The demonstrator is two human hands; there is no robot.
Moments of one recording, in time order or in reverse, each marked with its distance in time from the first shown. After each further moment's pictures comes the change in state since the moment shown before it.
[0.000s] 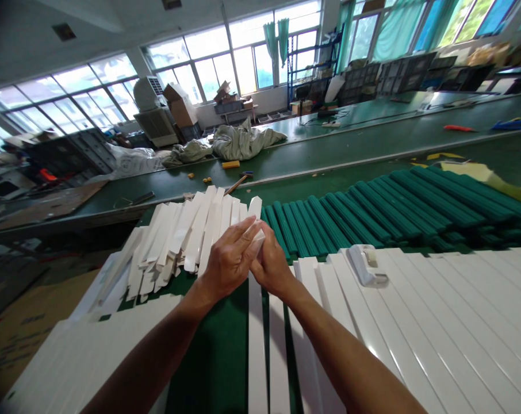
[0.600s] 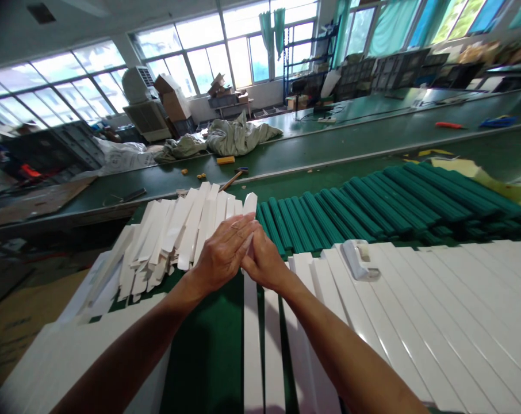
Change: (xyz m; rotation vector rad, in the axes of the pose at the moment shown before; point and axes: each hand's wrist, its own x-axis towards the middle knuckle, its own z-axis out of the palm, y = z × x) left_hand 0.000 -0.015 -0.005 0.048 -0.089 0.176; right_hand 0.011 -0.006 -0.006 0.058 -0.144 -0.042
